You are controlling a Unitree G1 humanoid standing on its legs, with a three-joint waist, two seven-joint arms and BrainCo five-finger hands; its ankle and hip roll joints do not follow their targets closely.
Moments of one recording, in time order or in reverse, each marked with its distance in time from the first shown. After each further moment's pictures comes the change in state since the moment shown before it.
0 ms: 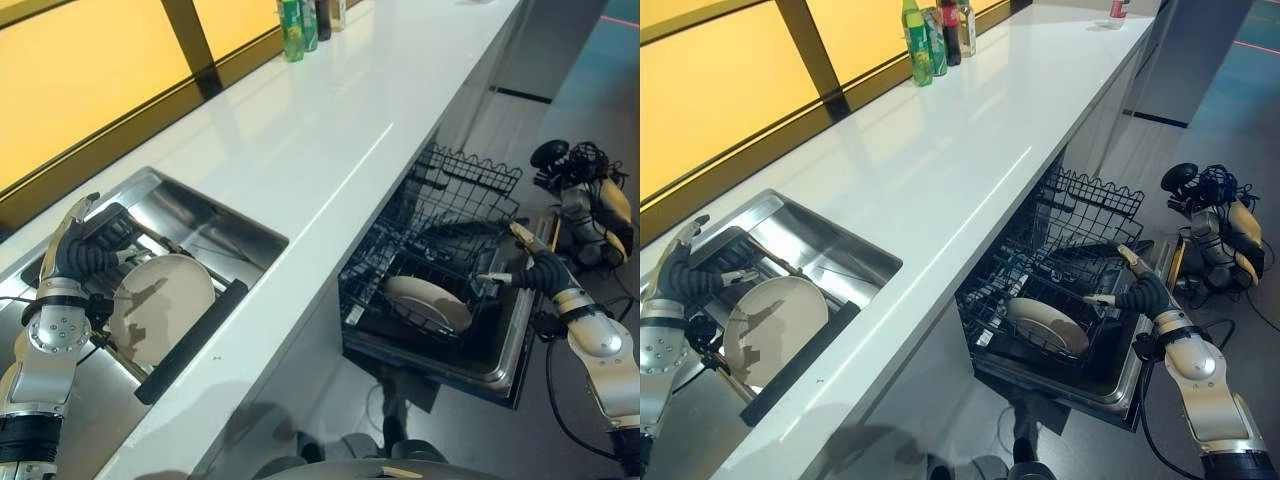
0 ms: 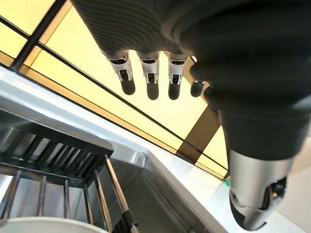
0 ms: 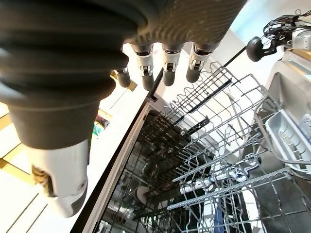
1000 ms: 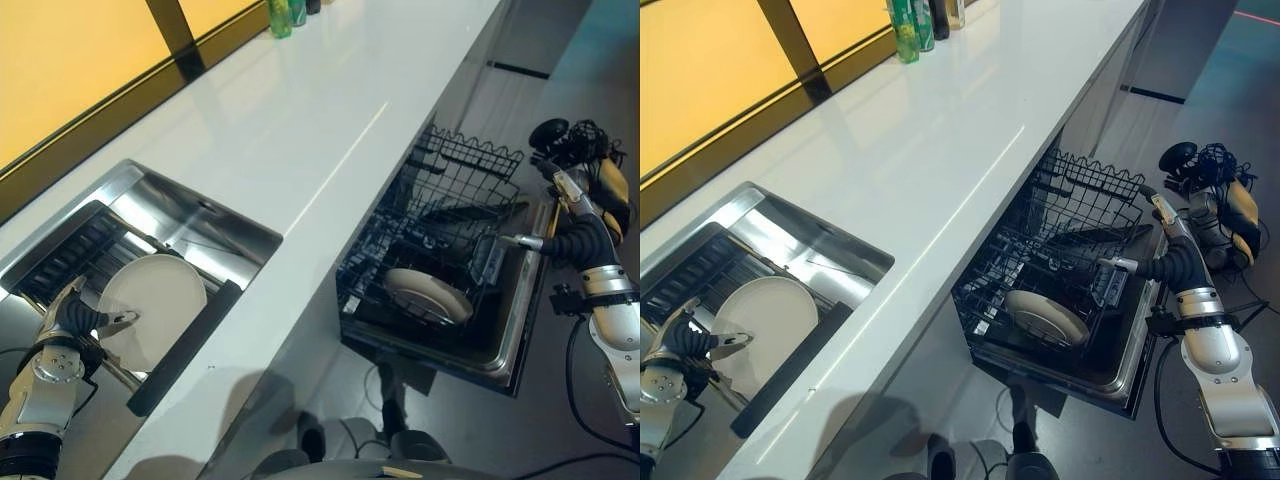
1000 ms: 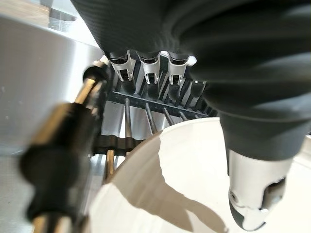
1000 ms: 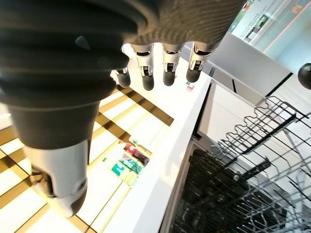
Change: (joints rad) left arm 0.011 -0.013 -0.044 0.233 0.051 0.155 -0.038; right arm -0.008 -0.059 -0.051 -0.119 0.130 -0.165 -0.209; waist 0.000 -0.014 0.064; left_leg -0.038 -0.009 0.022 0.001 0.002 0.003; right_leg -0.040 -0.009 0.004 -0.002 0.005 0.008
